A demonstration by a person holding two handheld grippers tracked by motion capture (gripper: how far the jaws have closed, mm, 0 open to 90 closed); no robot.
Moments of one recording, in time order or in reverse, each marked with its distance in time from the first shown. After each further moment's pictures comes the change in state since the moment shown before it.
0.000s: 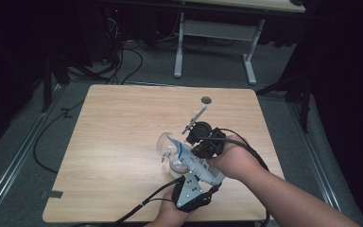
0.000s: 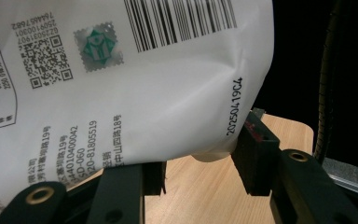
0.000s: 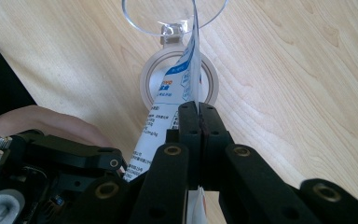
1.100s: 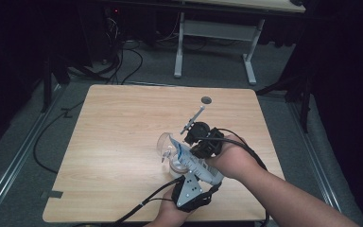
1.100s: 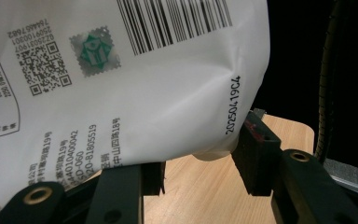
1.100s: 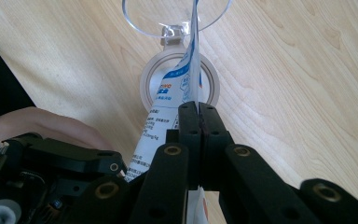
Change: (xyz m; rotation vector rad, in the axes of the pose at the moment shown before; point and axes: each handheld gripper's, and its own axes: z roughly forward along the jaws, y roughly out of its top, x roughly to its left) left arm 0.001 0.000 0.000 -0.001 0.002 -0.005; right arm 0.001 0.003 0.004 0.005 -0.001 -0.007
